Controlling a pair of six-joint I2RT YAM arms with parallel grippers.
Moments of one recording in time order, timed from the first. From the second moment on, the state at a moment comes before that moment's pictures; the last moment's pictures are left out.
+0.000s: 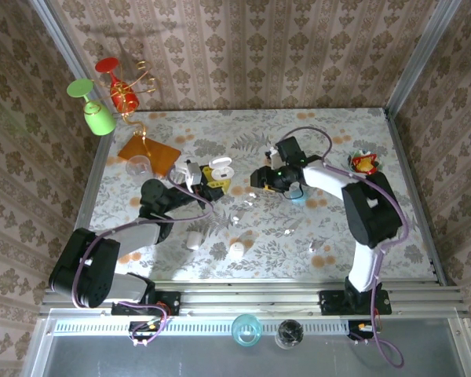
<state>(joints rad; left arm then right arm) -0.45 1.35 0.45 1.16 0.83 -0.22 0.39 1.92 1.27 -0.36 -0.50 0.49</state>
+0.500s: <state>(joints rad) -0.50 1.36 0.45 1.16 0.82 -0.22 0.39 2.17 1.51 -0.52 -0.63 0.33</state>
